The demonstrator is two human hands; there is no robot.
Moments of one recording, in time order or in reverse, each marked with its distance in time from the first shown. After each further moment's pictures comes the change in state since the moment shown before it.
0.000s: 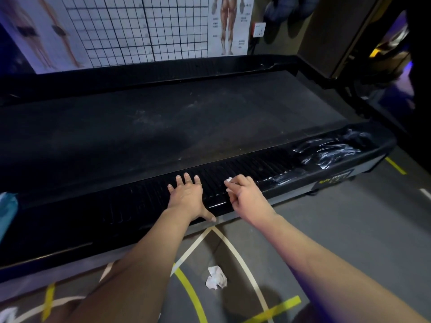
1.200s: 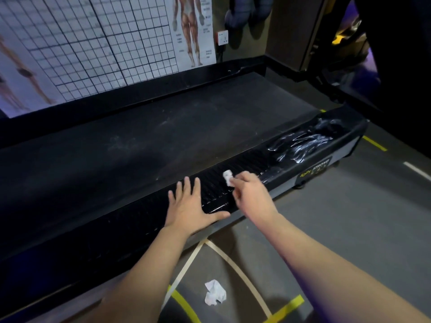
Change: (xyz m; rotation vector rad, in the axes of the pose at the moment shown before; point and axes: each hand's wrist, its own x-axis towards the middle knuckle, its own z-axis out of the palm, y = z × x) left_hand 0.001 0.046 0.002 -0.042 0.304 0.192; right_hand -0.011 0.043 -0.039 0.100 0.229 0.191
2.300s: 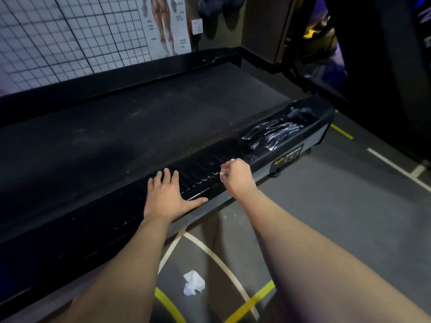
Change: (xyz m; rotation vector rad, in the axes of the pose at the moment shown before) left_hand 0.015 0.014 0.023 0.123 0.112 -0.011; right_hand 0.017 0.026 -0.007 0.090 -0.063 0.459
